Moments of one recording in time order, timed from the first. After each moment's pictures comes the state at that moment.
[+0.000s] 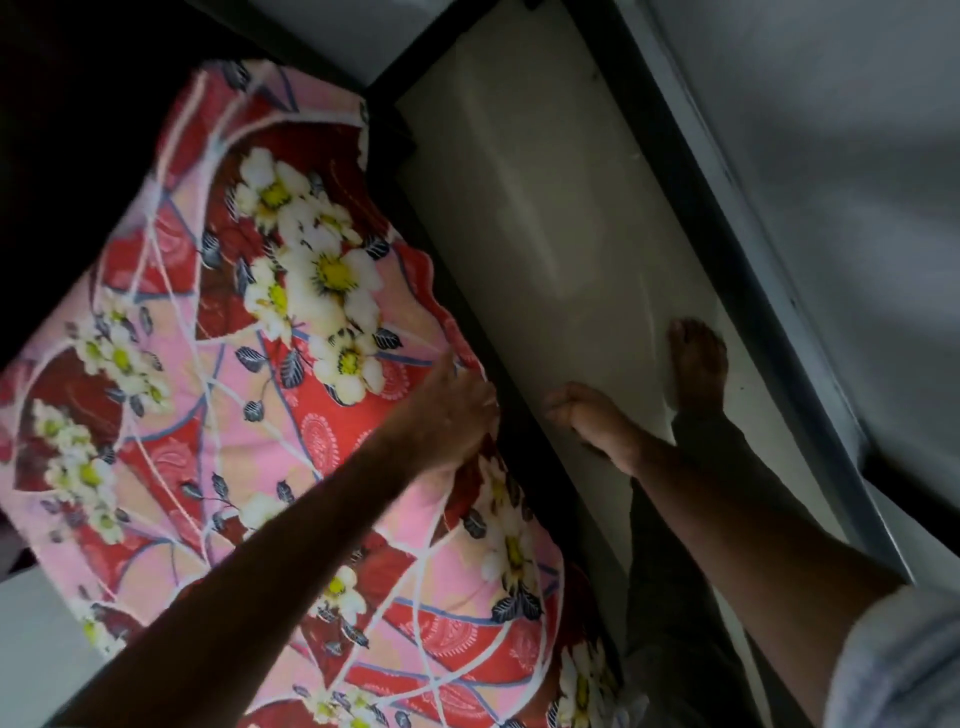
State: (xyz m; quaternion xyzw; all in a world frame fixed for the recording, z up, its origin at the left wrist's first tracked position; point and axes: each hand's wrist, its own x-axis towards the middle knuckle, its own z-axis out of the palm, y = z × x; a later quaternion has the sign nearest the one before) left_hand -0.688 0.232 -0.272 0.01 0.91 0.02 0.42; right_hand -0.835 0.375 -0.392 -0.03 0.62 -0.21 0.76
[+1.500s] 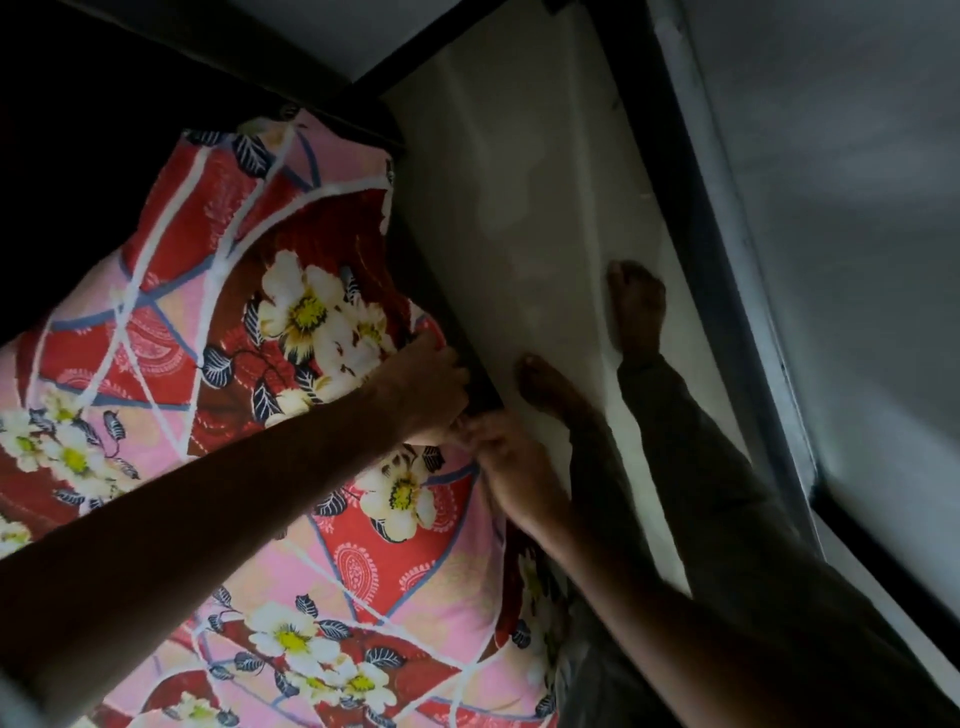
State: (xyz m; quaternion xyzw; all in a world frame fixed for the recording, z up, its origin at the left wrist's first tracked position) left_hand -0.712 0.053 -0.312 0.08 0.82 0.04 0.56; right_hand -0.766 0.221 -0.327 -0.07 0.67 -0.30 0.68
